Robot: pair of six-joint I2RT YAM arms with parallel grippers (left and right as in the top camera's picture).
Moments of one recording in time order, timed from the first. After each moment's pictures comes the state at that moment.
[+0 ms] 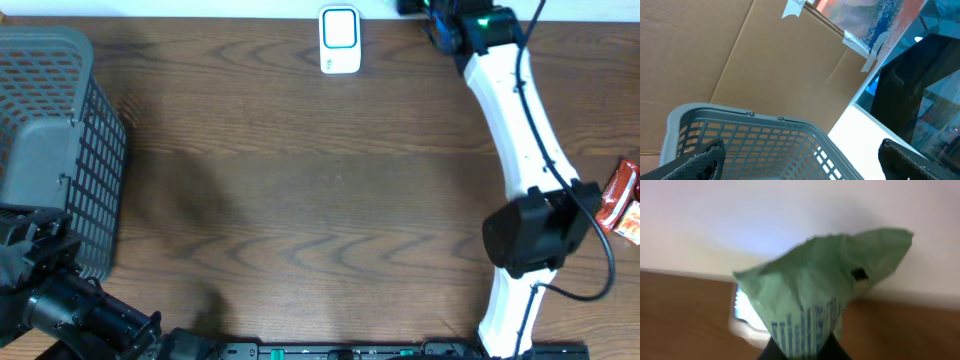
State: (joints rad) left arm -0.33 0.41 0.80 0.24 -1.34 0.06; right arm 0.22 2.10 2.16 -0.63 0.07 0.12
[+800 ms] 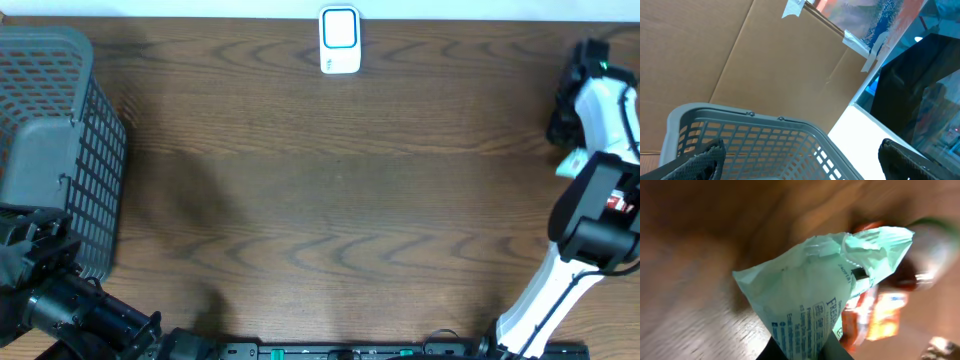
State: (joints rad) left arm -0.33 0.41 0.80 0.24 -1.34 0.06; right arm -0.33 2.19 1.76 -1.00 0.50 0.09
